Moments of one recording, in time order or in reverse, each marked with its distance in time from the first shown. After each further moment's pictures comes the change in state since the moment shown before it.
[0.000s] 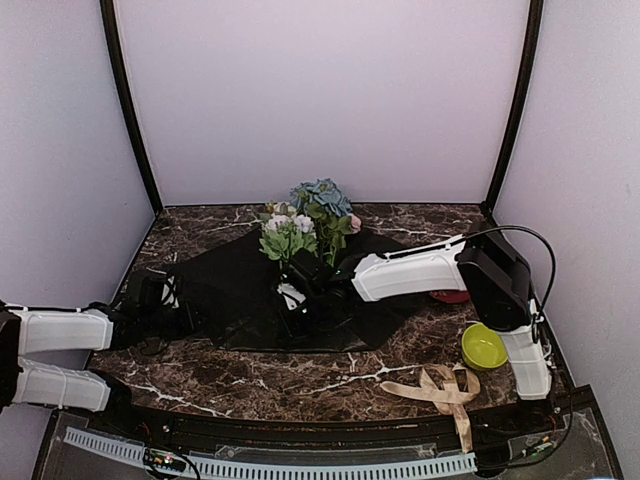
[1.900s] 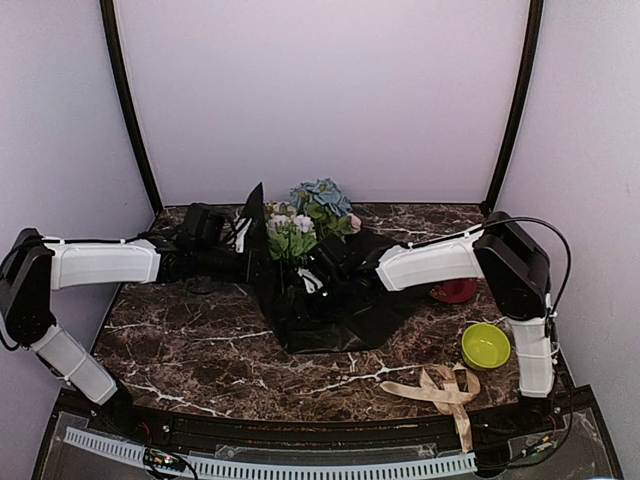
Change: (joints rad) left arm -0.256 0.399 0.625 -0.127 0.145 0.245; right arm -0.097 -0.066 -0.134 0.176 -0.142 0.059
